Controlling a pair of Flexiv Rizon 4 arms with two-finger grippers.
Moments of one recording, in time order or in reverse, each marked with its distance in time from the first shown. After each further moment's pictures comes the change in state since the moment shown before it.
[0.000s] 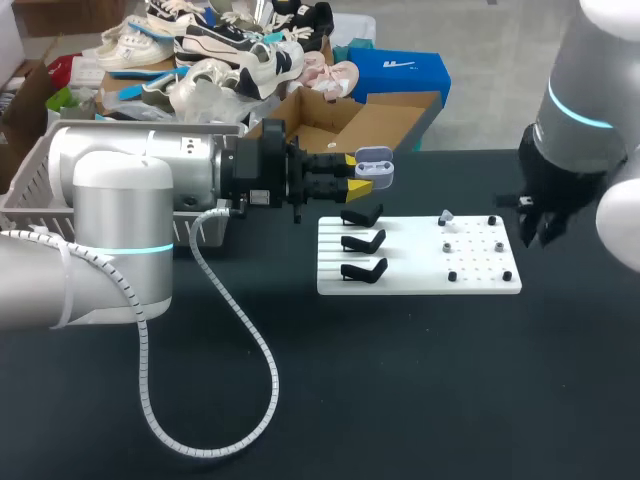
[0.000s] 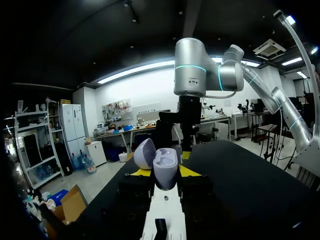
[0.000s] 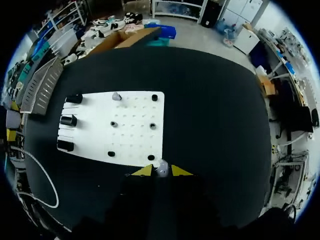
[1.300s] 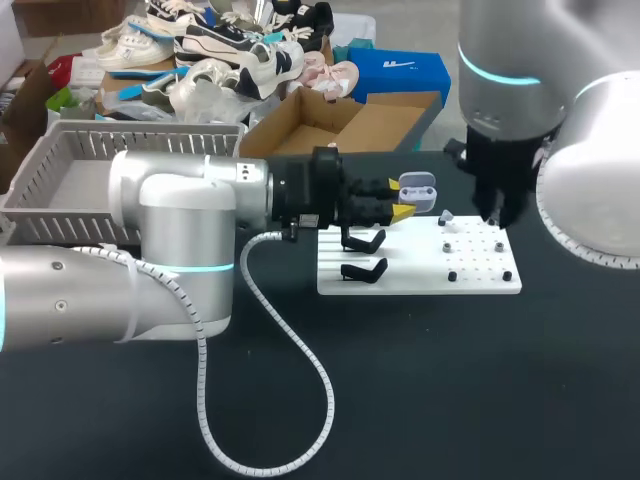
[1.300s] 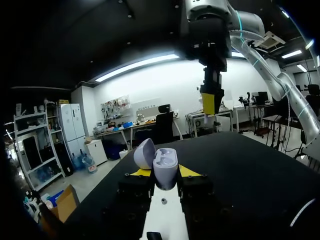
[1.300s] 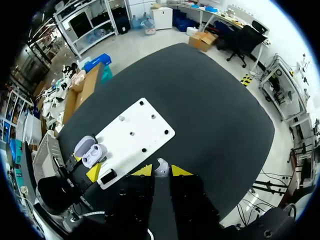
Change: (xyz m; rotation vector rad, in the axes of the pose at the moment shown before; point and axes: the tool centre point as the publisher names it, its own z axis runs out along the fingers) left arm 0.036 -0.008 0.064 -0.009 0.035 0.035; right arm 0.022 0.075 -0.093 0.095 -0.076 0.698
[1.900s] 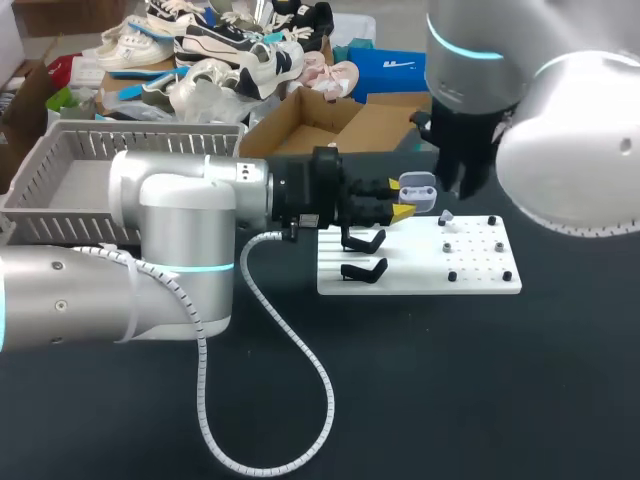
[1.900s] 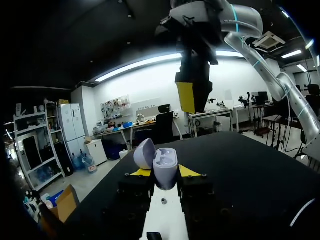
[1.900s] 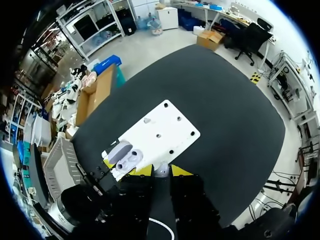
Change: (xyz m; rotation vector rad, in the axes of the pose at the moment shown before) left arm 0.000 0.000 0.000 0.000 0.000 0.000; right arm -0.006 0.062 -0.007 -0.075 0.003 0.005
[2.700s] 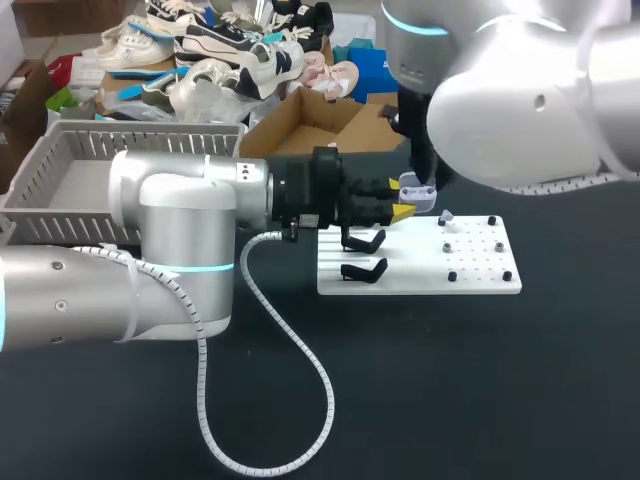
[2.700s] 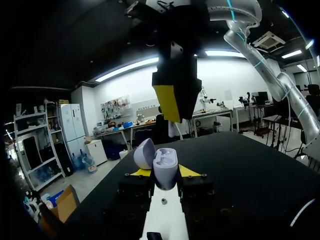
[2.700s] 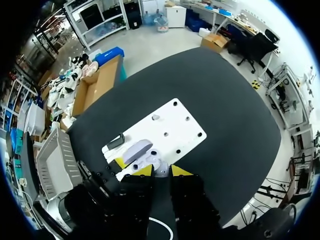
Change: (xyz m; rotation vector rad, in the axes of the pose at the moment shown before) left arm 0.000 0.000 0.000 0.000 0.000 0.000; right arm 0.002 0.030 0.008 0.071 0.026 -0.087
